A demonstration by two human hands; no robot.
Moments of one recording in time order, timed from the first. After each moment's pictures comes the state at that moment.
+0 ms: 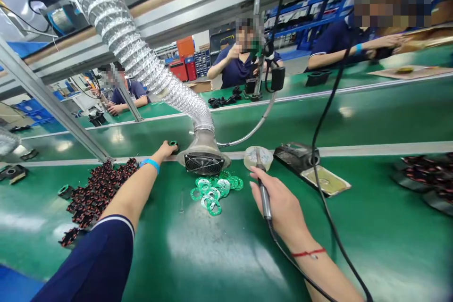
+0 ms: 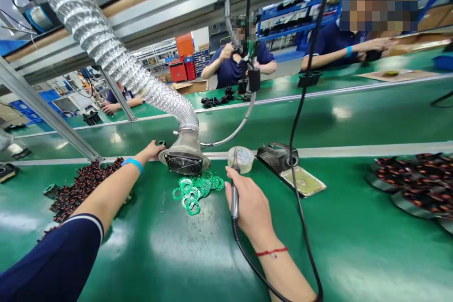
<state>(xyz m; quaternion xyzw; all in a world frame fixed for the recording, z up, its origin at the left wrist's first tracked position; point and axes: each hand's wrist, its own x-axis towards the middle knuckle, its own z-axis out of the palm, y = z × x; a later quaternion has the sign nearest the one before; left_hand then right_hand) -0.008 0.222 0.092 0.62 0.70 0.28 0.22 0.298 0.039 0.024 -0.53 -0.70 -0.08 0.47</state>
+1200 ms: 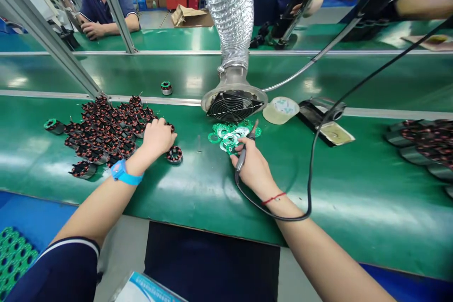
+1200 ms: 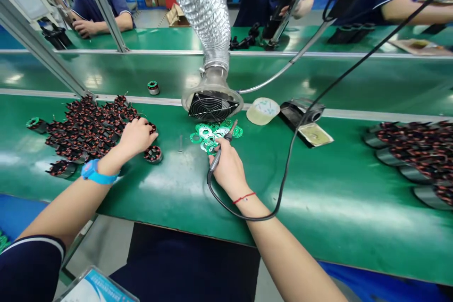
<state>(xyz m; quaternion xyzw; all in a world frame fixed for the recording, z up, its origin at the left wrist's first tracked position) -0.076 0.061 0.056 0.77 0.64 -0.01 -0.03 0.193 0.000 -0.005 -0.65 -0.69 0.14 0.29</state>
